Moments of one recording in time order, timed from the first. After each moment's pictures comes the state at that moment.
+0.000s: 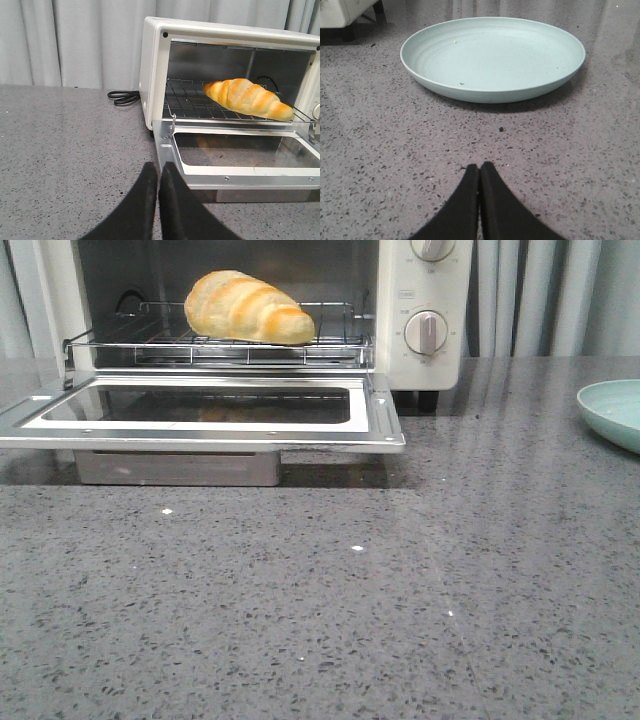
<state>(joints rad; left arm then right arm) -0.11 0.00 -0.27 -0.18 0.41 0.05 -0.08 -0.01 0.01 0.01 0.34 -0.02</state>
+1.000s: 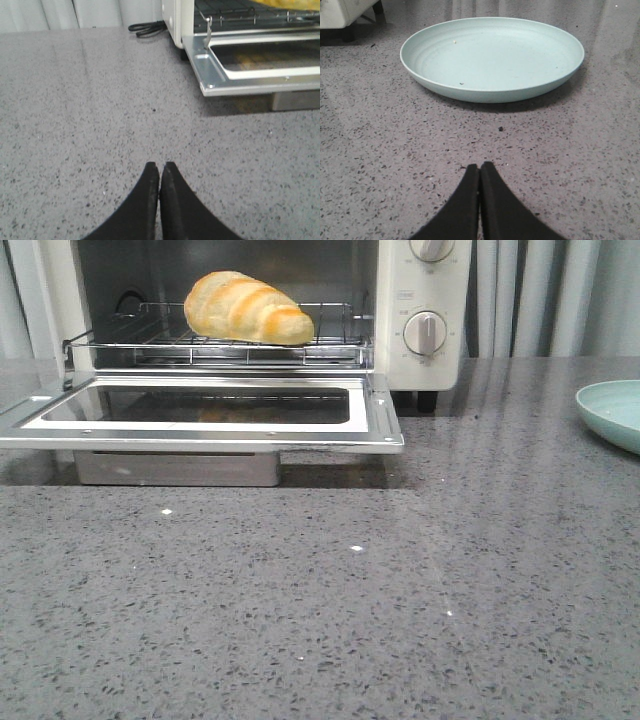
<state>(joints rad) -0.11 0.00 0.00 0.01 0.30 0.01 -0.08 -0.01 0.01 0.01 0.34 -0.02</state>
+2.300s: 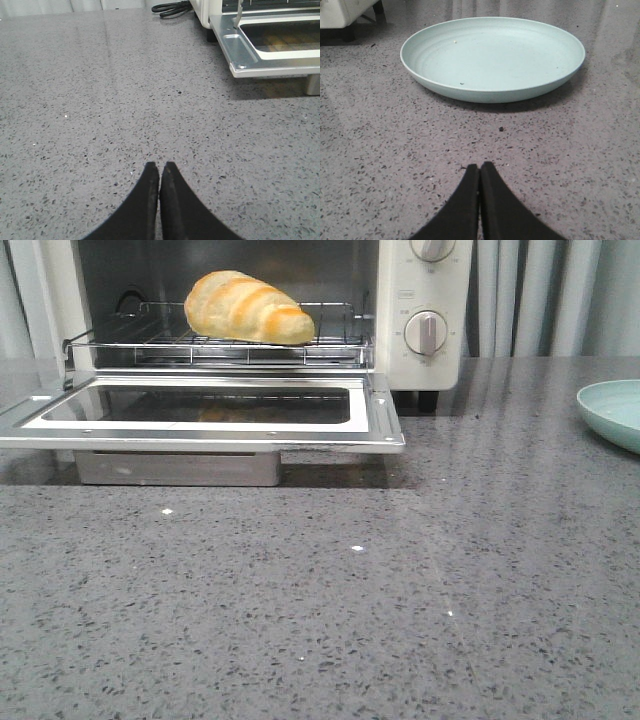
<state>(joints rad) -0.04 0.00 0.00 0.05 0.33 0.01 -0.08 -0.01 0.01 0.01 0.34 -0.02</state>
